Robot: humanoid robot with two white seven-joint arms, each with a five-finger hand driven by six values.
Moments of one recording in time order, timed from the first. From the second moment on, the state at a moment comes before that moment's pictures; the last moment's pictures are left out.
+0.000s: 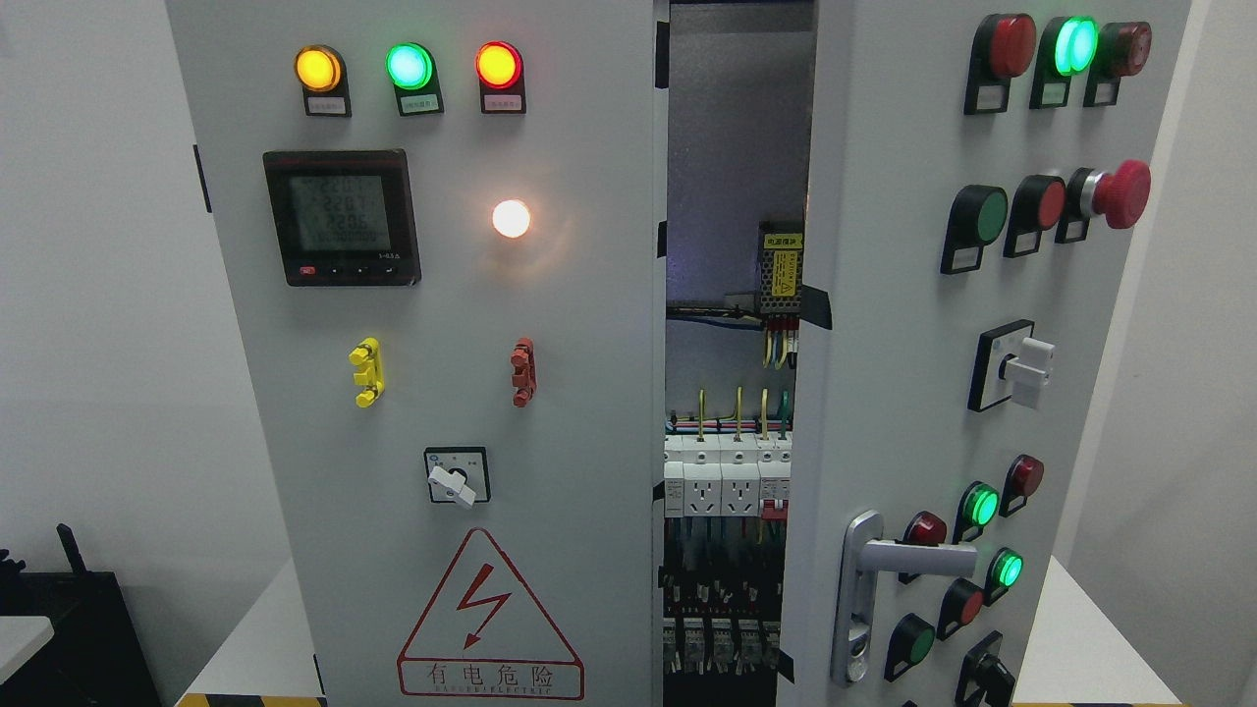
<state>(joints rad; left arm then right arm) -0.35 1.08 -0.96 -1.71 1.19 -0.31 -0.38 0.14 0.12 0.10 -0.13 -0.15 0.02 -0.03</state>
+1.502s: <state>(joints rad) -0.94 1.07 -1.17 -1.75 1.47 -0.01 -0.43 0.14 0.12 0.10 -0.13 -0.15 0.02 -0.02</state>
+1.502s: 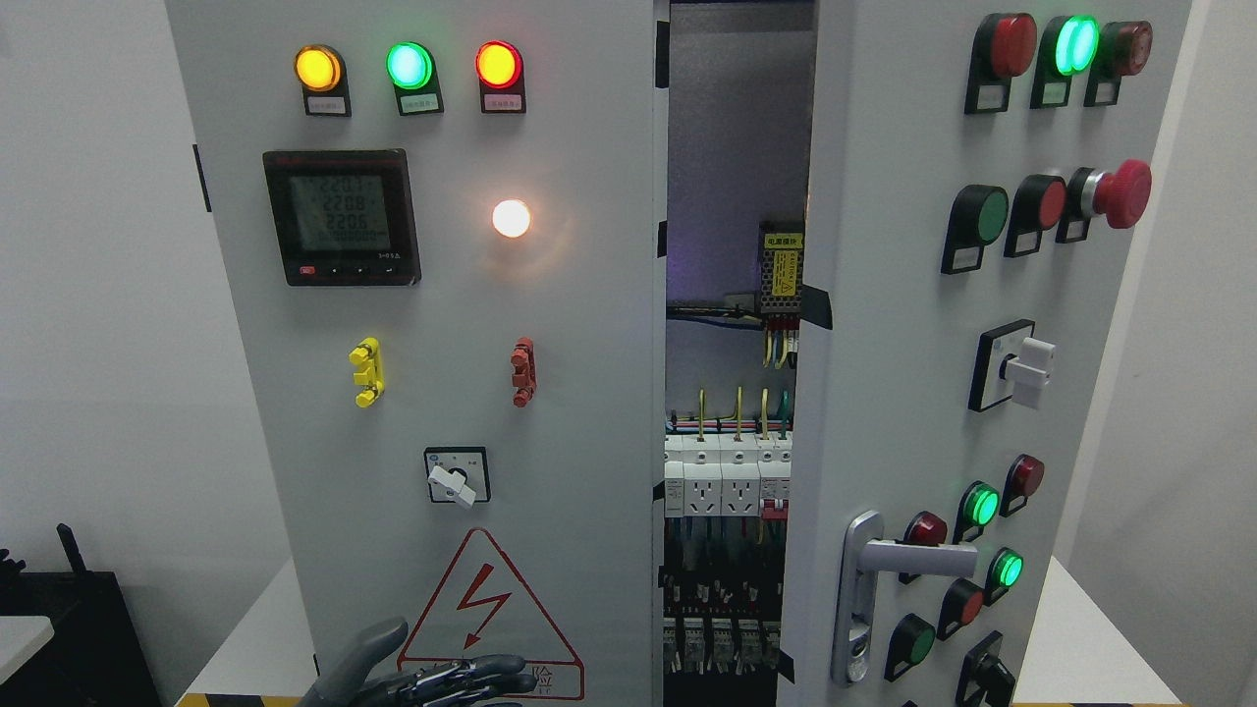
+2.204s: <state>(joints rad) -1.27 1.01 -1.31 -1.77 1.57 0.03 -0.45 0.14 0.12 0.10 -0.13 -0.15 0.02 -0.02</state>
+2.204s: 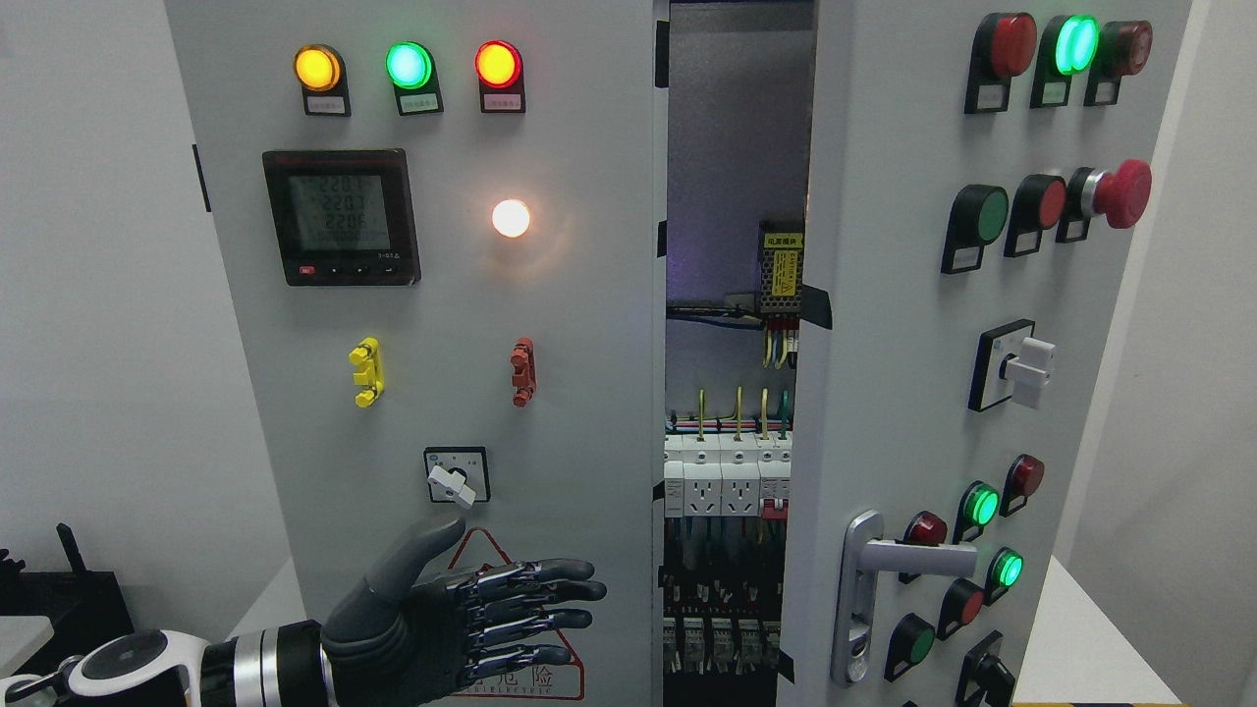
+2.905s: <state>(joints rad) -1.48 0.96 -1.44 -1.76 1.70 0.04 -0.45 0.14 0.12 0.10 -0.13 -0.15 0.02 -0.02</state>
